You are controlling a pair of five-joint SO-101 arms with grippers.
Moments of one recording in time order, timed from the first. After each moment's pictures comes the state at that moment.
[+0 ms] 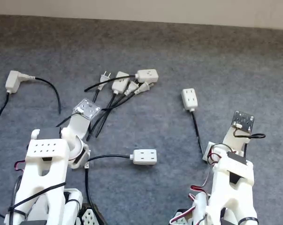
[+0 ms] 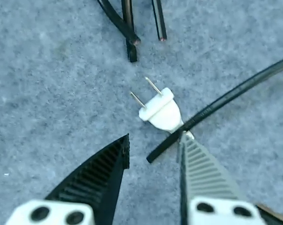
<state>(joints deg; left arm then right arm) -10.2 -37.5 61.2 67.3 -31.0 17.4 -35.3 75.5 31.4 4.2</state>
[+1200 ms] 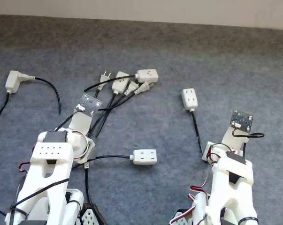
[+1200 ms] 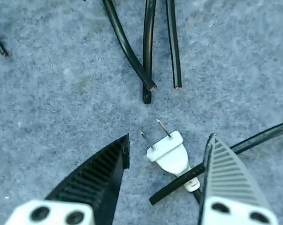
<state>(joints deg) -7.6 -37.5 65.7 53.8 -23.3 16.7 -35.3 75.5 31.4 4.2</state>
